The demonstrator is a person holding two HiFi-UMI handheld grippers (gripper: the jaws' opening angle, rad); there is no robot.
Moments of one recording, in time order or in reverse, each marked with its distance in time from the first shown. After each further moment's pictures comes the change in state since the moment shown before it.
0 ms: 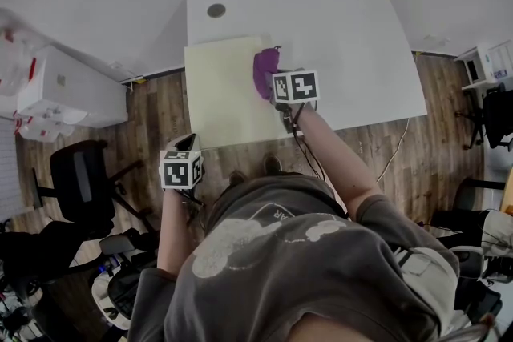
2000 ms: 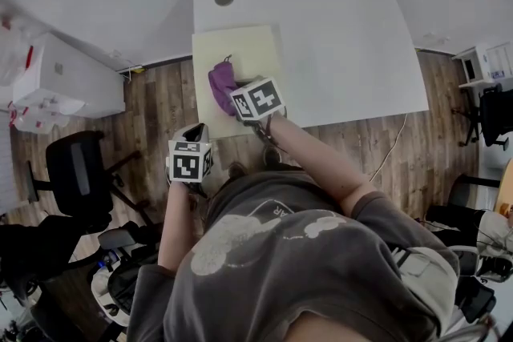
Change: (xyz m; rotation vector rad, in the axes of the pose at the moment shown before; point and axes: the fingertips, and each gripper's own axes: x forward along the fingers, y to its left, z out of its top) left arm -0.002 0.000 -0.003 0.047 -0.021 -0.035; right arm 0.030 0.158 -0.041 -0.221 0.117 0.211
